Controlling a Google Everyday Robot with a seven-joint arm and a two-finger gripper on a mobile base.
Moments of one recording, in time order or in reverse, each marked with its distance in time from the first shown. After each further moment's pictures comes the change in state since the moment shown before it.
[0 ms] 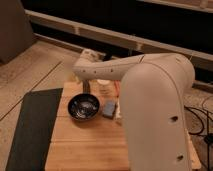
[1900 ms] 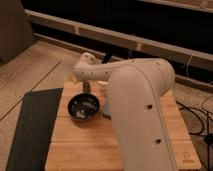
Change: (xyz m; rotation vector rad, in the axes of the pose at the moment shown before) arm -0.020 0.022 0.068 -0.072 -0.027 -0.084
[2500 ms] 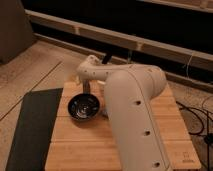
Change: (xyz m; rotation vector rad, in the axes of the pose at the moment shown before) arm 0.007 -0.017 0.042 -0.054 0.034 0.066
